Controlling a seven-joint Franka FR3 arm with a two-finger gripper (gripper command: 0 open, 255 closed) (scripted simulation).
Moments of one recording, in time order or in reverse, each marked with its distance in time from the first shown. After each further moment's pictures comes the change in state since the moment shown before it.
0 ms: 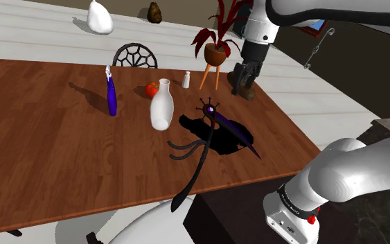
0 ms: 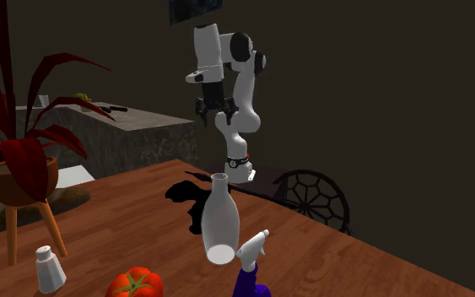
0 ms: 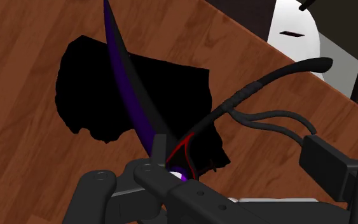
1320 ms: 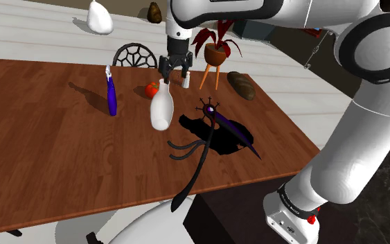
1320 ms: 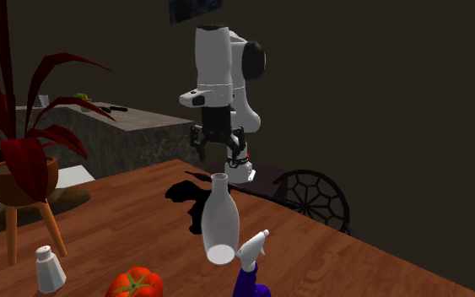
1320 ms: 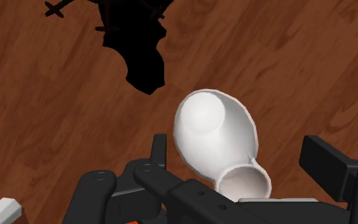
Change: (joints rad) arm 0.076 0.756 0.146 0.652 -0.165 0.144 0.243
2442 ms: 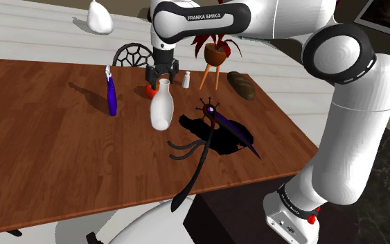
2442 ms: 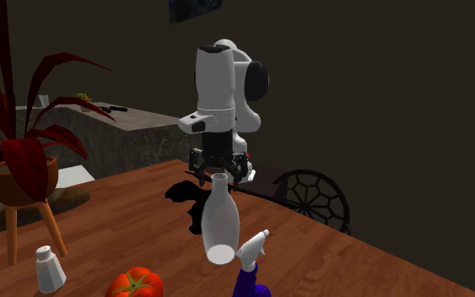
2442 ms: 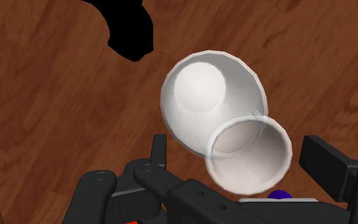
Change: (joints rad) arm 0.044 0.198 -0.004 0.149 -0.064 0.049 0.043
